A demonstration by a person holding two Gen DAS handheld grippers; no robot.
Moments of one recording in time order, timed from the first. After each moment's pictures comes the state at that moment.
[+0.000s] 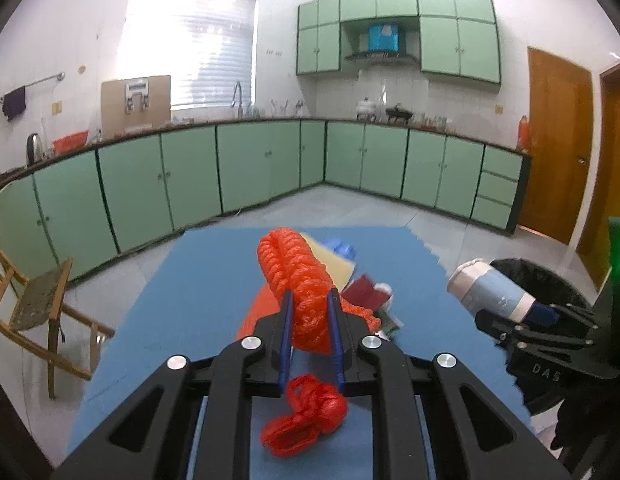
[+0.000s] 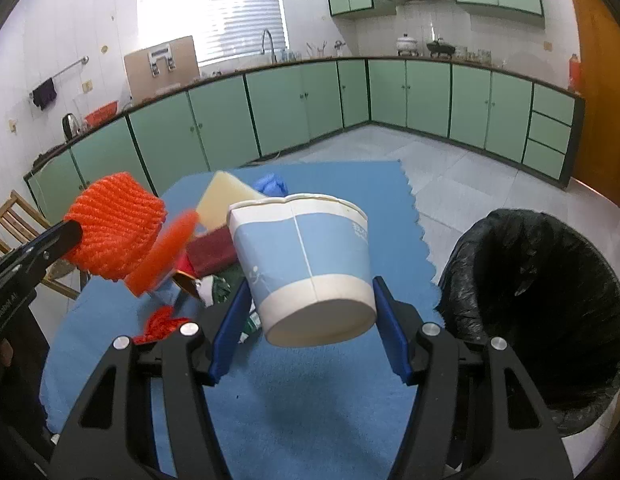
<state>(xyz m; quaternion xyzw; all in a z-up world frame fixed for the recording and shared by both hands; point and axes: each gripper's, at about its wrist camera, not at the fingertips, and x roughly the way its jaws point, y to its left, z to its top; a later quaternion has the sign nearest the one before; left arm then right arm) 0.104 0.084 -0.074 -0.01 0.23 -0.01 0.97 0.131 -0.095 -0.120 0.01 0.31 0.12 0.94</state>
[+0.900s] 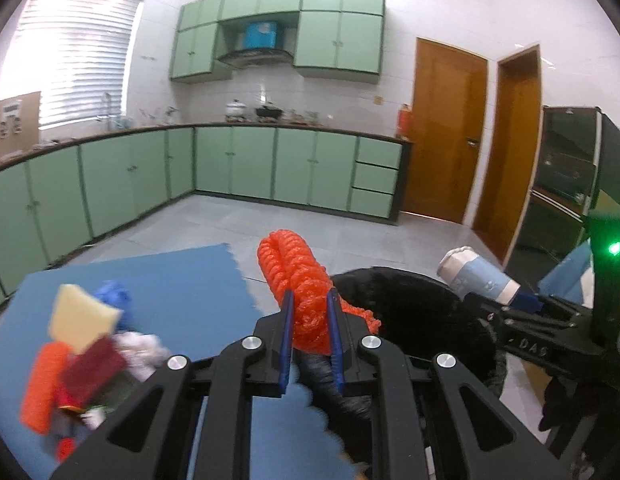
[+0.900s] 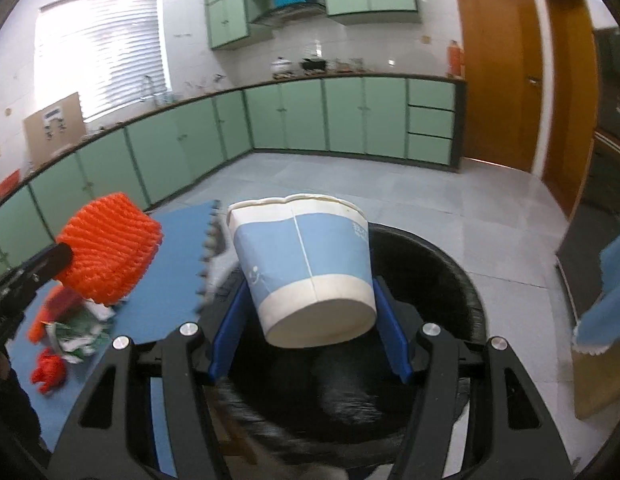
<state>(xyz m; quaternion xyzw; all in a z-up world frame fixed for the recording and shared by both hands) 0.167 -0.119 -0.074 0.00 0.22 -0.23 0.95 0.117 -0.327 -0.111 0.06 0.27 -0.08 0.96</state>
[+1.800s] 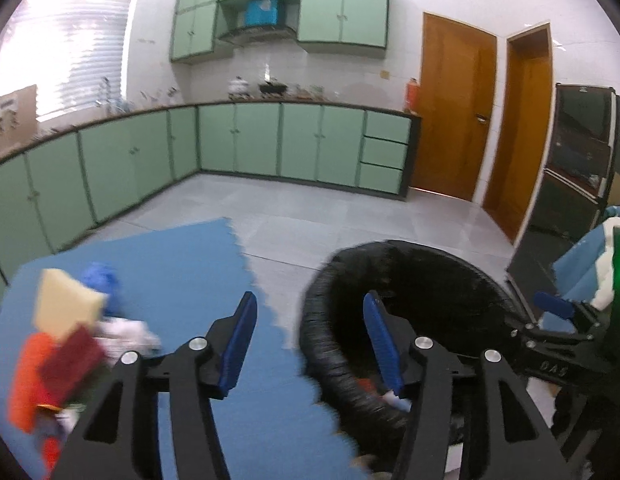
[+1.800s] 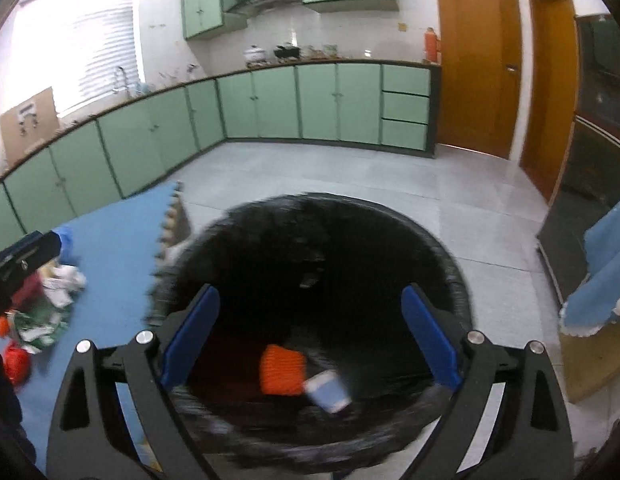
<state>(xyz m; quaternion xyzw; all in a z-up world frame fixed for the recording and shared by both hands) 0.180 -0.112 -0.096 0.03 0.26 -0.20 0.95 0.122 -0.321 -0.150 0.06 0.29 -0.11 0.95</state>
